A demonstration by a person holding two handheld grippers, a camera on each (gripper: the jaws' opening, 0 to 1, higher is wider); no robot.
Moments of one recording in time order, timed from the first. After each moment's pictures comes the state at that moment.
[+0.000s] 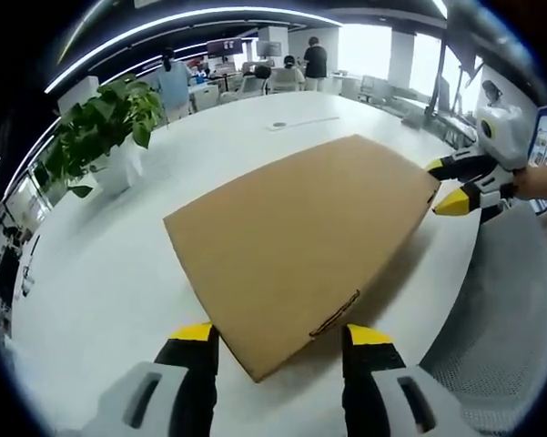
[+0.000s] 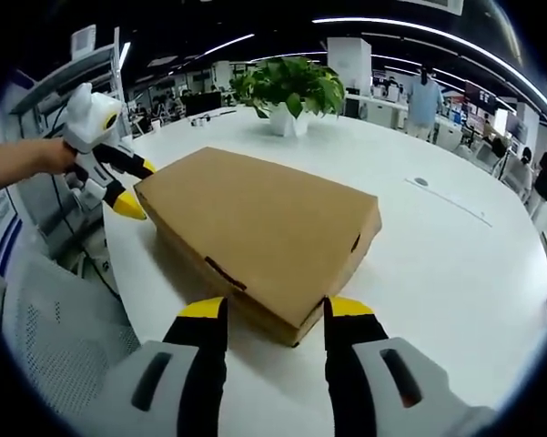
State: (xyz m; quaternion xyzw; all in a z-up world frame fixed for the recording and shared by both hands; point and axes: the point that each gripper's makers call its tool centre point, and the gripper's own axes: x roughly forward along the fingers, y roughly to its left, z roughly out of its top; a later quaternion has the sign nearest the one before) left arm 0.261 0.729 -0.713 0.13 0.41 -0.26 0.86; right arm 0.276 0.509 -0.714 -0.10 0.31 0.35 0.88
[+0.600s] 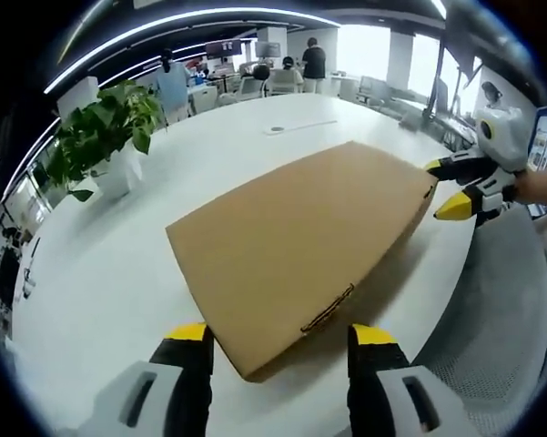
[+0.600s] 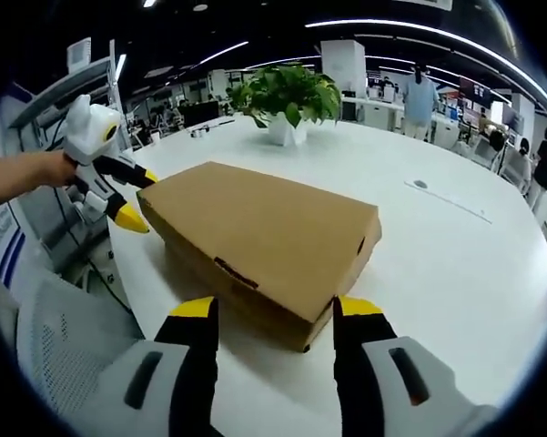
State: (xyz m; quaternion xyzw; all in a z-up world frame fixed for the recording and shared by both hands) left arm 0.260 0.729 -0.700 0.13 0.41 -0.26 0.86; right arm 0.273 0.514 -0.694 -0.07 0.30 0.35 0.88
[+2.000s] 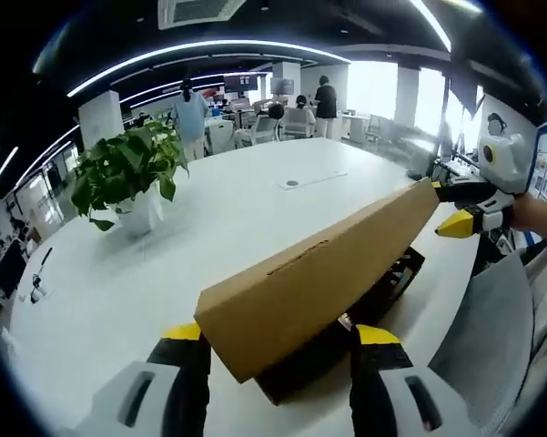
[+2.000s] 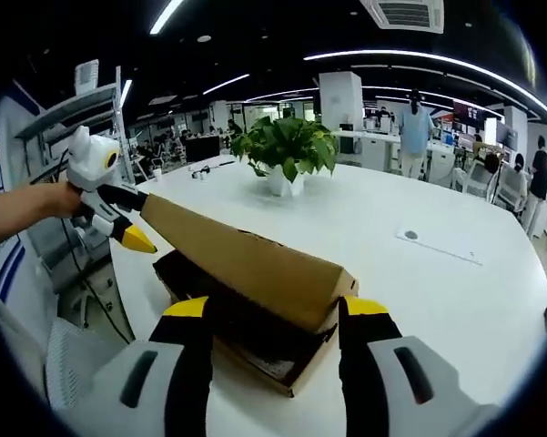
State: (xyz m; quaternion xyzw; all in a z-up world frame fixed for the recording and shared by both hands) left arm 0.294 0.729 -0.627 0.09 0.33 -0.24 0.91; right arm 0.307 0.521 -0.612 -0.05 0.23 0.35 0.91
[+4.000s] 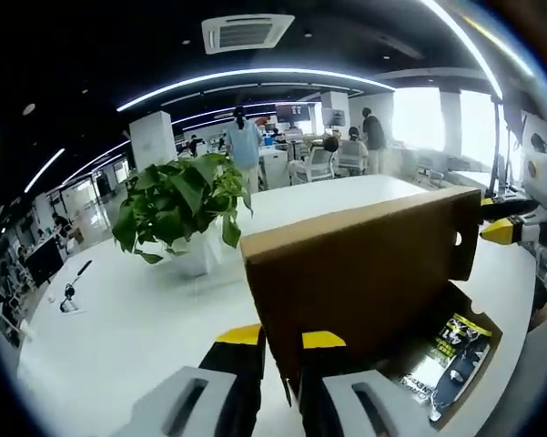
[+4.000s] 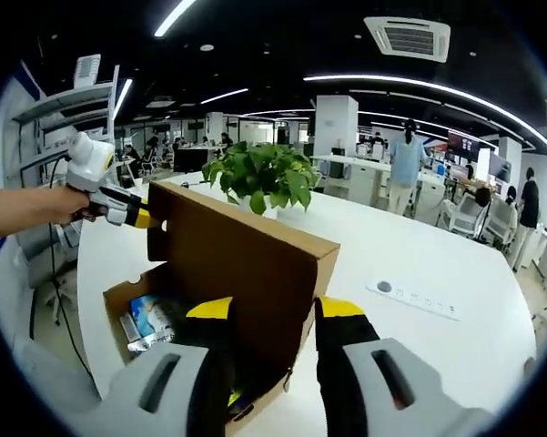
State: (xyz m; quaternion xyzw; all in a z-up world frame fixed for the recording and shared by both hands) left arm 0.421 0.773 -0.601 0.09 0.25 -0.13 0.96; right arm 0.406 0.510 -0.578 -0.08 0.17 0.33 0.92
